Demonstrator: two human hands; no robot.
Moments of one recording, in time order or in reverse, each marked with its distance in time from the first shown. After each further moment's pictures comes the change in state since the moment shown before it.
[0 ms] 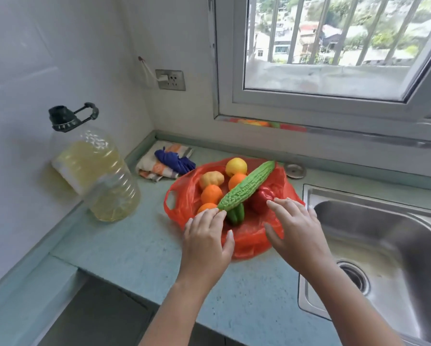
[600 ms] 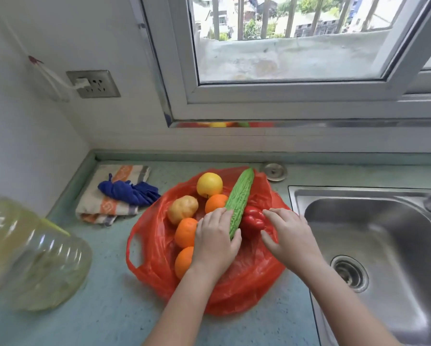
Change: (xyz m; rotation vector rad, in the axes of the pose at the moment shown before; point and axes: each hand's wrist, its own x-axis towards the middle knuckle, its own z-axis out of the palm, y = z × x) left_hand 0.150 -0.027 0.099 -0.094 -0.268 0.158; right_hand 0.074 0.060 0.091 -0.015 -0.159 0.312
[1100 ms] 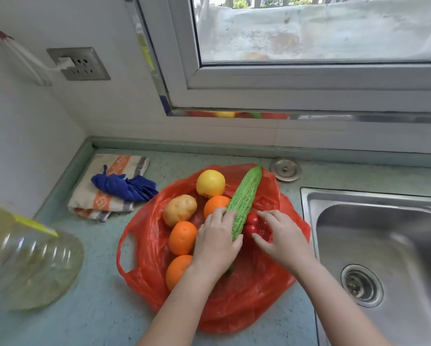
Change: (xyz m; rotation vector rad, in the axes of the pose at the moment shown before) left_hand 0.040 -0.006 0.029 0.026 -0.233 -0.106; right_hand 0.042 0.030 0.045 0.186 -0.239 0.040
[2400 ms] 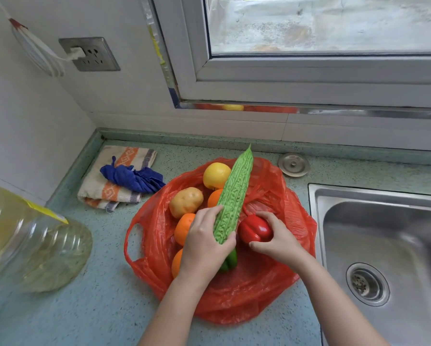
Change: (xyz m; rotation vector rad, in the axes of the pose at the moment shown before) left_hand -0.034 -0.011 -0.018 -0.361 0.267 -0.089; right_hand -0.002 0.000 0.018 0.533 -0.315 0.267
